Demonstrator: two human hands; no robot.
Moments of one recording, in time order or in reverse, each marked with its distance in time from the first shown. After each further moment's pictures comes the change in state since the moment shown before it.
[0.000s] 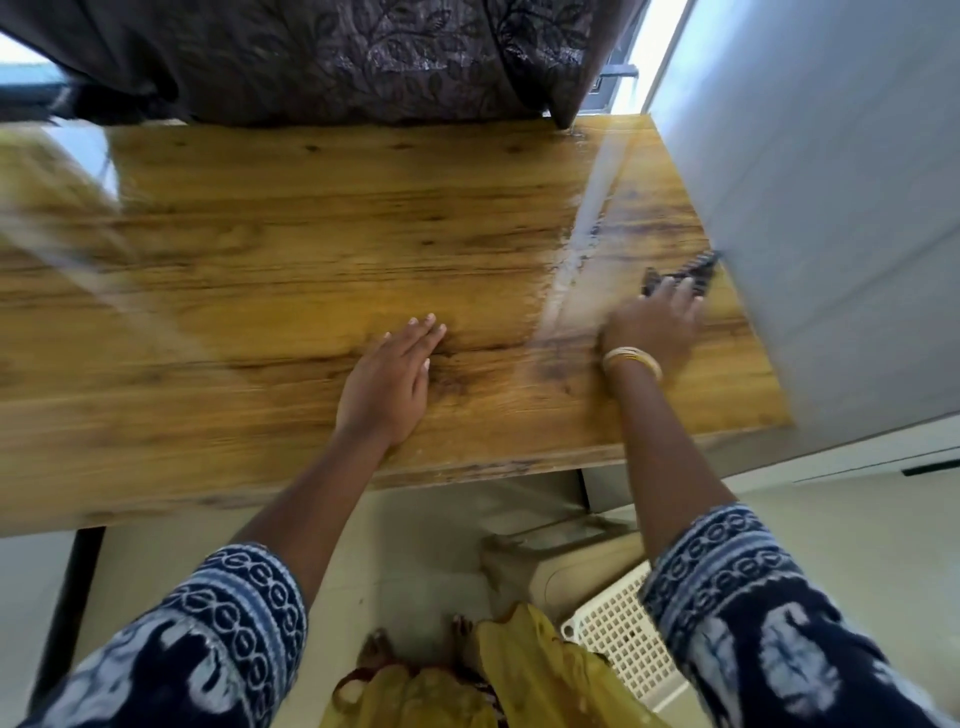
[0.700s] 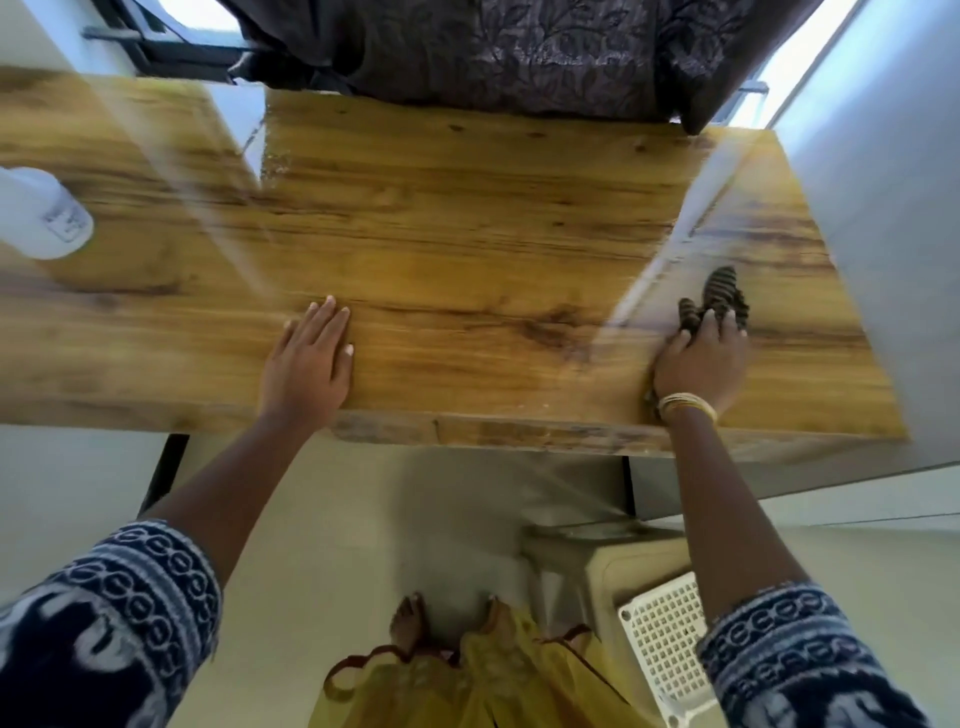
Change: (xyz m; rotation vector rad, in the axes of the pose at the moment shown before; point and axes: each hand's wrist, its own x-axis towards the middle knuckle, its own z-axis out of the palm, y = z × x) left_hand -0.132 -0.174 -0.059 0.088 0.162 -0.303; right_hand -0.104 -0.016 0.011 -0.014 -0.040 -0.170
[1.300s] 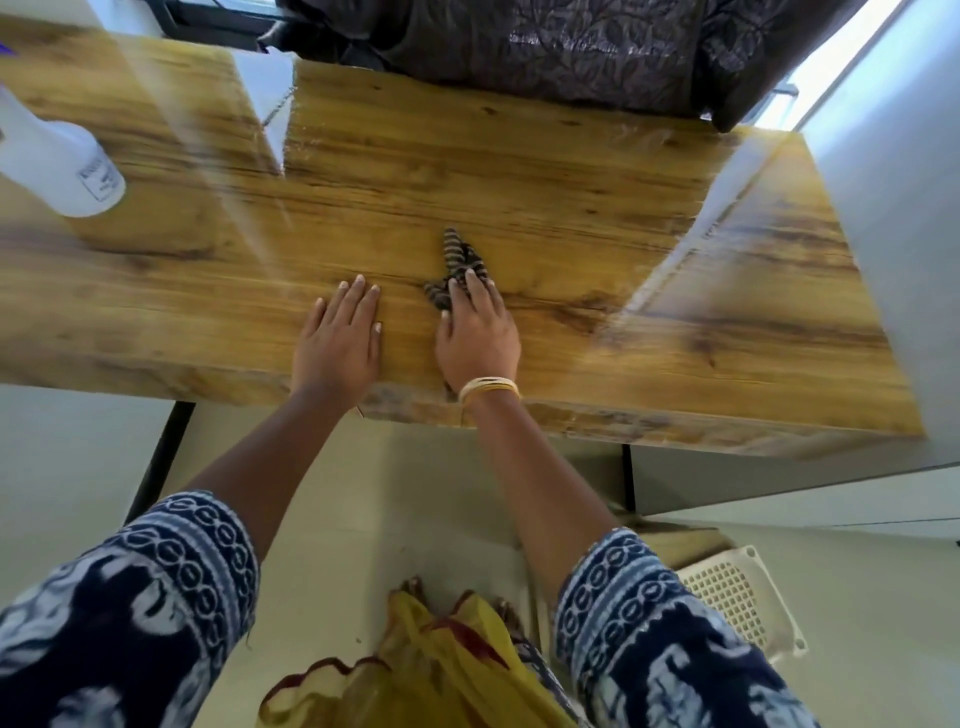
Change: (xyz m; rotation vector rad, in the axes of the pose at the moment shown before) left_hand -0.011 -0.002 -0.002 0.038 -0.021 -0.003; right_hand -0.158 -0.201 0.049 0.118 -0.218 -0.617
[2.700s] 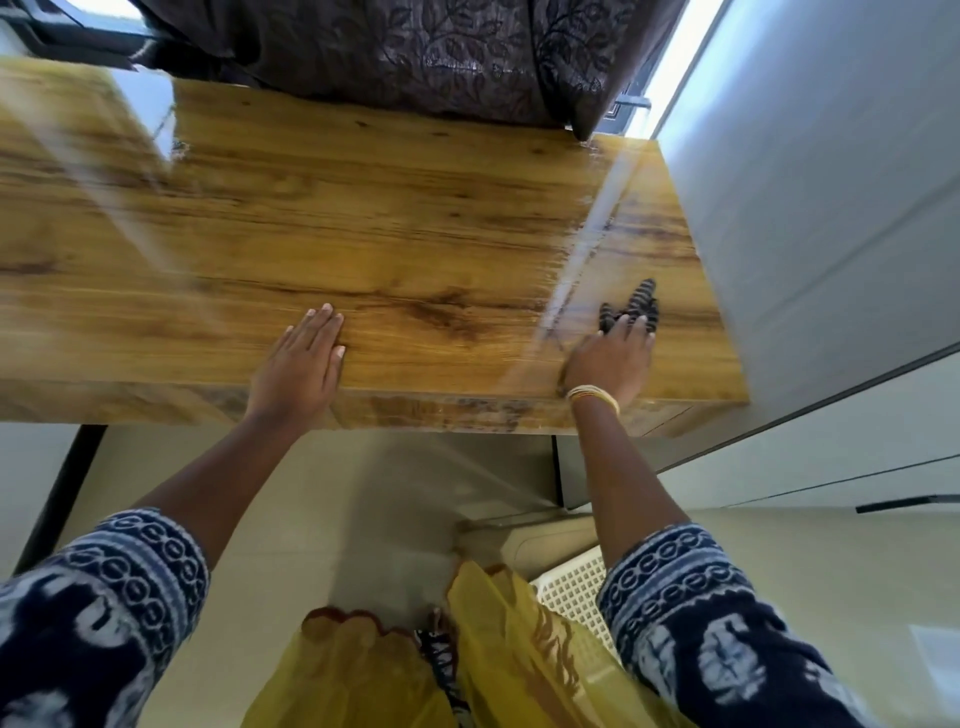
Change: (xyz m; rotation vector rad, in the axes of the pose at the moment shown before) left_hand -0.009 0.111 0.027 -0.113 -0.041 0.116; right_hand -0.029 0.275 -0.117 -0.186 0.198 0.628
